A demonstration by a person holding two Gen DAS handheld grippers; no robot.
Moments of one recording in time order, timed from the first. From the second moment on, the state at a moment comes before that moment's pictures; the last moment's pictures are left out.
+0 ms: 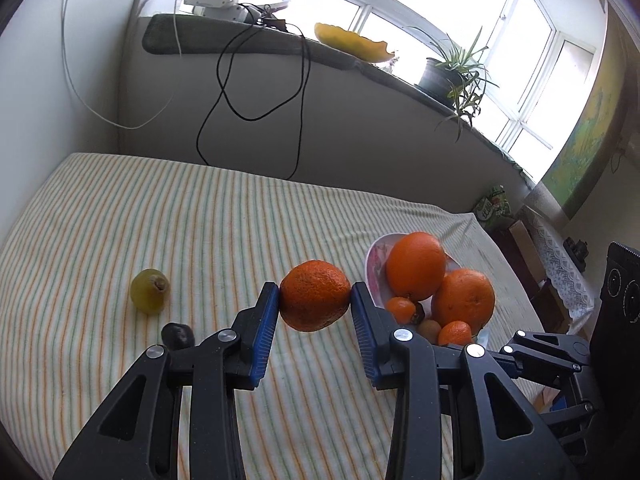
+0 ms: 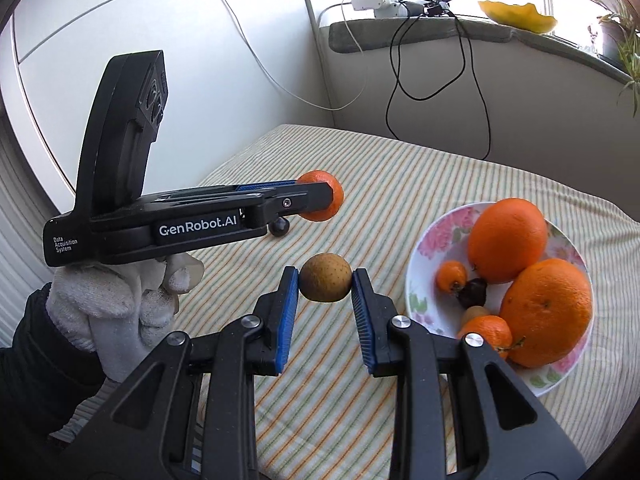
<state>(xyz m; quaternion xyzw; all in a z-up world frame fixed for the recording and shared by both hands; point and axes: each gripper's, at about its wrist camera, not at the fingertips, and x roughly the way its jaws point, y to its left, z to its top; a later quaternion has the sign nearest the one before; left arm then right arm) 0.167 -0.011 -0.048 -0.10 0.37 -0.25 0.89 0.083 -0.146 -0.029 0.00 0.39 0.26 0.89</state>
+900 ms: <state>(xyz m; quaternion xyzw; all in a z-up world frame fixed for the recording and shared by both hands) 0.184 -0.091 -0.053 -0.07 0.39 -0.30 0.87 0.078 -0.206 -0.026 0.00 0.38 0.19 0.90</state>
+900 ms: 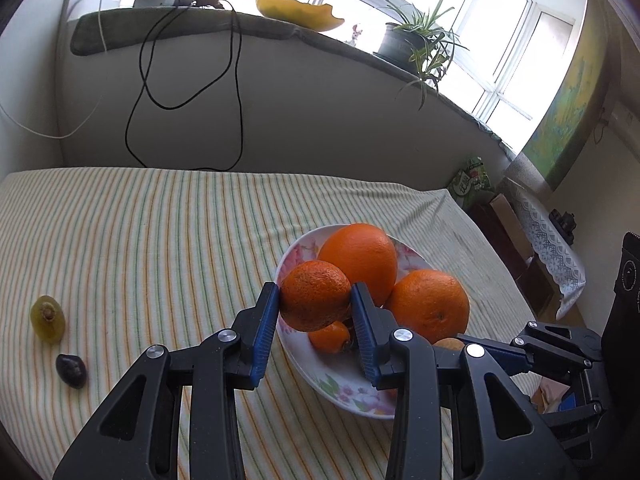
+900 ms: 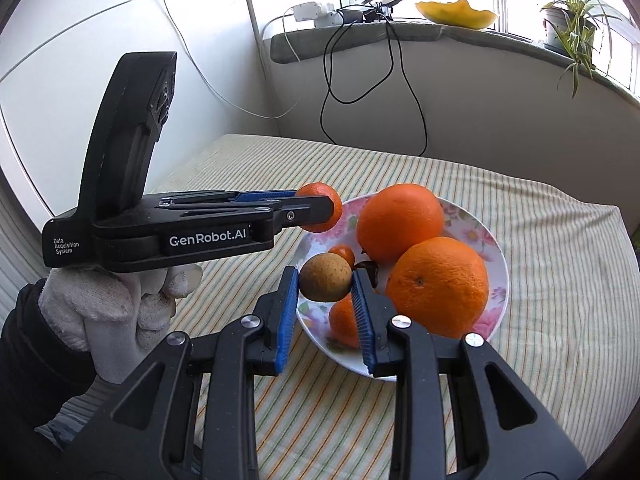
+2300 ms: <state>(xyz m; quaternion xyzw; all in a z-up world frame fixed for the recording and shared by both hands) 0.183 -0.098 -0.044 -0.05 0.38 -0.30 0.88 0.082 -0.207 -0.023 0.00 0.36 0.16 0.92</state>
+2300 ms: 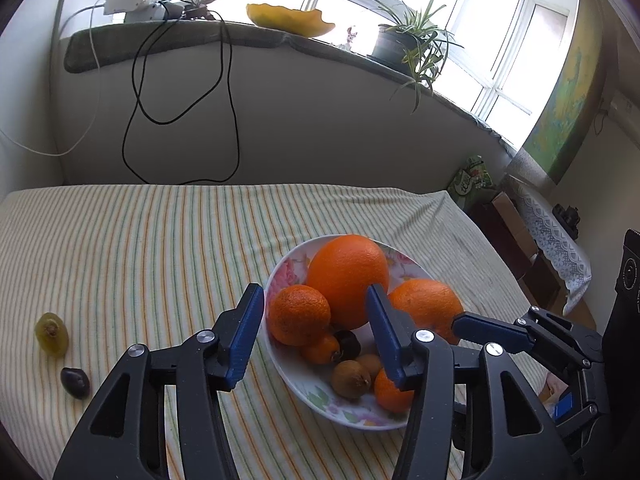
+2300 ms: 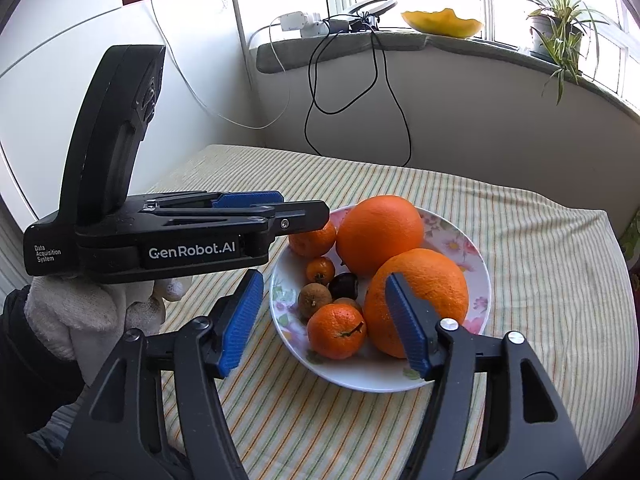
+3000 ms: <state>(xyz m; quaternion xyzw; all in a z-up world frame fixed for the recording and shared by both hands) 0.166 -0.084 -0.032 -0.04 0.36 -0.28 0.89 0.070 -0.199 -0.014 0.00 0.35 0.16 0.92</state>
